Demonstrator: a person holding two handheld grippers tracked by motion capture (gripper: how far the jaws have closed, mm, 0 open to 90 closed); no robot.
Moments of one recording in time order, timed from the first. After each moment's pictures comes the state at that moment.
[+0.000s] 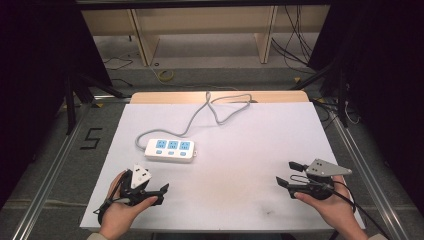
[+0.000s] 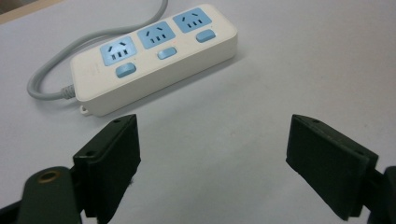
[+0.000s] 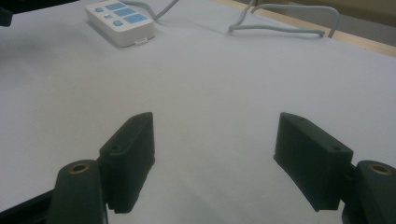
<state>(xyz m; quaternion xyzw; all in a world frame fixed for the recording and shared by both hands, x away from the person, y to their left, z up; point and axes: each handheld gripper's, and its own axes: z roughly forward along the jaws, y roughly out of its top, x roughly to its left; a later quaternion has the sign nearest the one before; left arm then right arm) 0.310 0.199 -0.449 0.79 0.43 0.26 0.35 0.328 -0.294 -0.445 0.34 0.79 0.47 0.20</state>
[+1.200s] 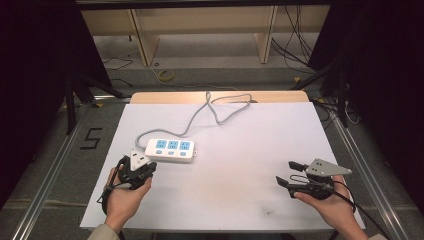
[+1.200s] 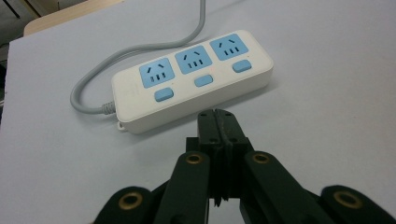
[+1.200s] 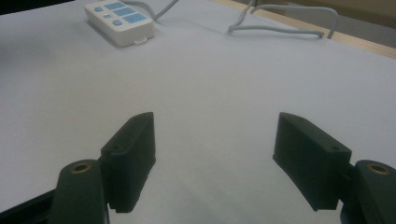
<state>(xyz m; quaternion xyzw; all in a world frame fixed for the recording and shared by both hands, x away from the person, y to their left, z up) 0.335 0.198 -0.422 0.77 0.47 0.27 0.33 0.328 -0.294 -0.445 0.33 0.79 0.47 0.20</state>
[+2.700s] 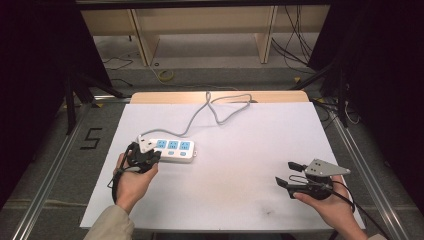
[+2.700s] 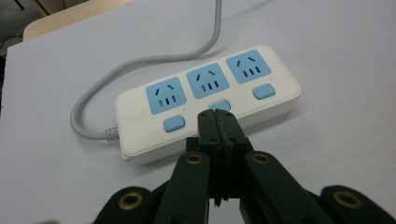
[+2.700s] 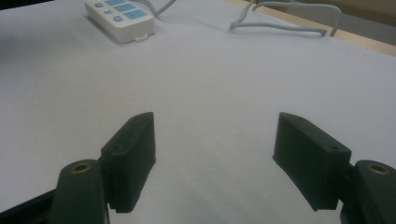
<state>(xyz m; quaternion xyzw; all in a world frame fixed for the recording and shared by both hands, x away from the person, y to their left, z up) 0.377 0.187 -0.423 0.78 0.48 0.27 0.31 0.329 -0.292 -0.446 0.33 0.80 0.46 0.20</state>
